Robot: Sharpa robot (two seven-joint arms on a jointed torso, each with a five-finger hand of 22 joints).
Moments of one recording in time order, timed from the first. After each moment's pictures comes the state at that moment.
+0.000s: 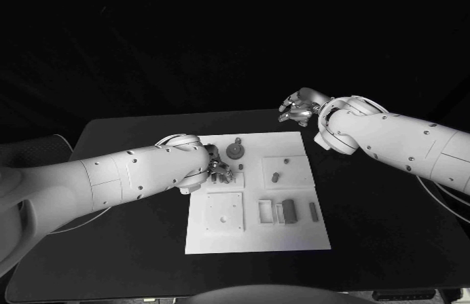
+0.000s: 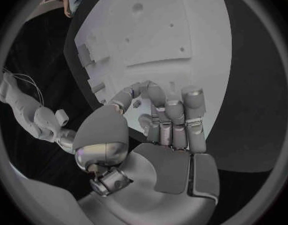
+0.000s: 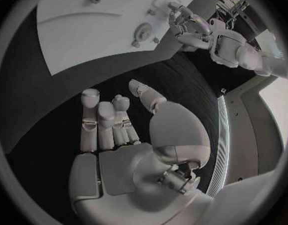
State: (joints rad) left arm 1.26 -0.45 -0.24 1.19 -1.02 -0.01 -0.61; left_hand 0.86 -0.10 0.47 -0.23 0.54 1.05 0.01 0.66 0.61 1.26 -0.10 1.03 0.45 1.14 -0.18 1.47 0.49 0.02 1.31 -0.26 0.82 1.31; right arm 1.27 -0.63 -0.05 1.15 -1.11 -0.28 -0.18; right_hand 1.04 -0.05 0.49 -0.29 0.34 0.77 0.17 0.24 0.51 1.03 0.07 1.20 0.88 1.14 -0.04 1.45 0.92 0.20 1.09 0.00 0.95 1.31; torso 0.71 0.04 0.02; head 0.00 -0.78
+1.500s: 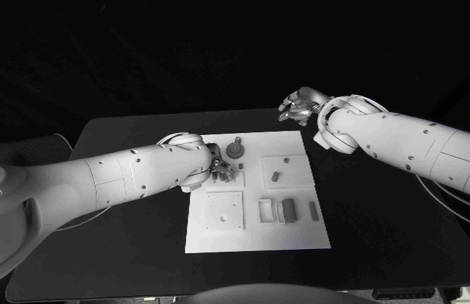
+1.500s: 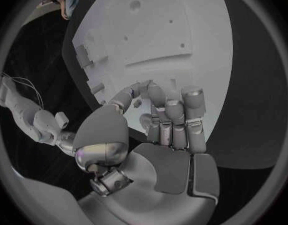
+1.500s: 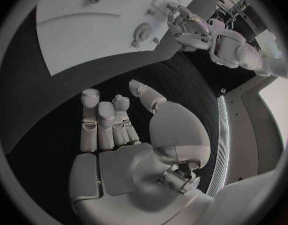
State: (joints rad) left arm 1.26 -0.43 -0.24 1.17 -1.05 -0.01 -0.60; left_hand 0.86 -0.10 0.47 -0.23 0.55 1.05 0.00 0.67 0.61 1.26 -0.10 1.03 0.45 1.14 -0.18 1.47 0.49 0.02 1.31 -0.26 0.82 1.31; right arm 1.27 -0.63 -0.05 1.15 -1.11 -0.28 -0.18; right_hand 1.04 -0.05 0.49 -0.29 0.34 0.77 0.17 0.24 0.51 1.03 0.07 1.20 0.88 1.14 -0.04 1.45 0.92 0.20 1.09 0.00 0.95 1.31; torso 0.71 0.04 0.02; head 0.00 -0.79
